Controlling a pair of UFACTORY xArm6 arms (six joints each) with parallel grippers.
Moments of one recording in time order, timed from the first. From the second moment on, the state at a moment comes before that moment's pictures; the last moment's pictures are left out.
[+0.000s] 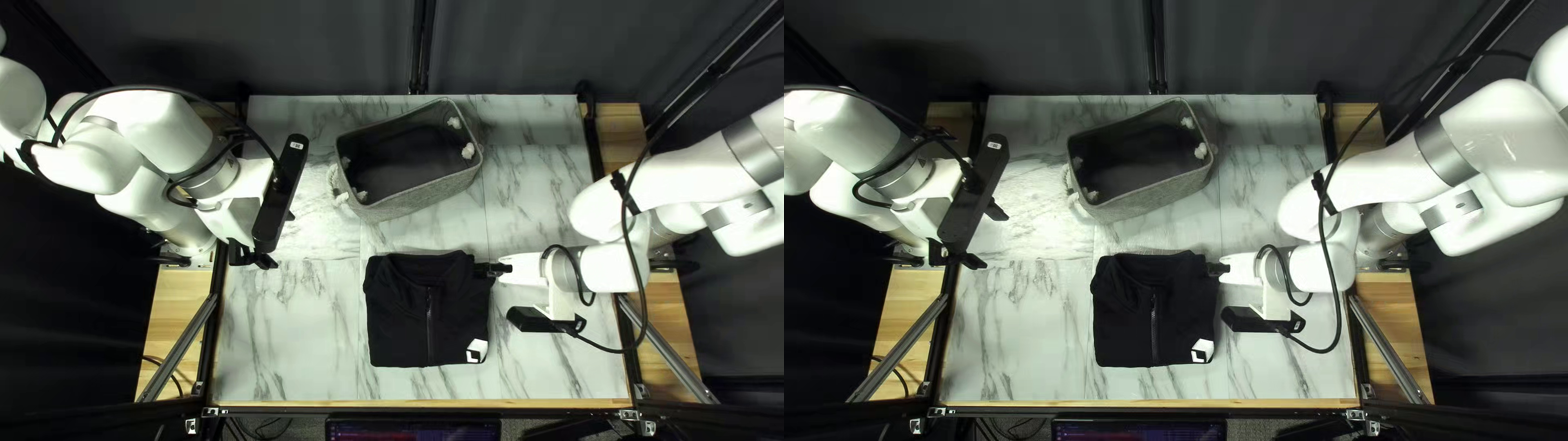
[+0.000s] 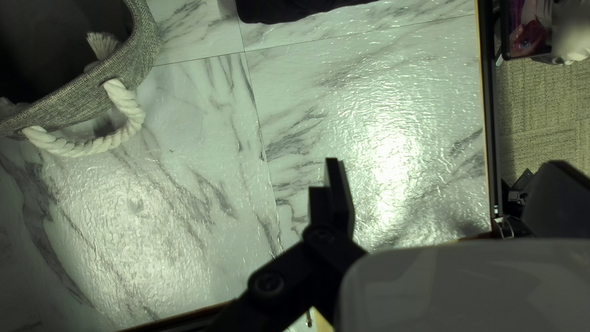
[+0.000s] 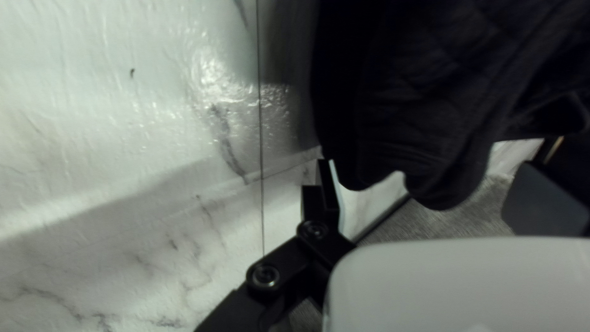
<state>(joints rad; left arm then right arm) -0.26 -1.00 -0.49 -0.17 1.11 -0.09 0.32 -0.17 -0.39 -1.34 0.32 -0.06</state>
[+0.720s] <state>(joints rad) -0.26 -1.00 -0.49 -0.17 1.11 -0.09 0.35 -0.09 -0.46 -1.59 0.36 0.08</state>
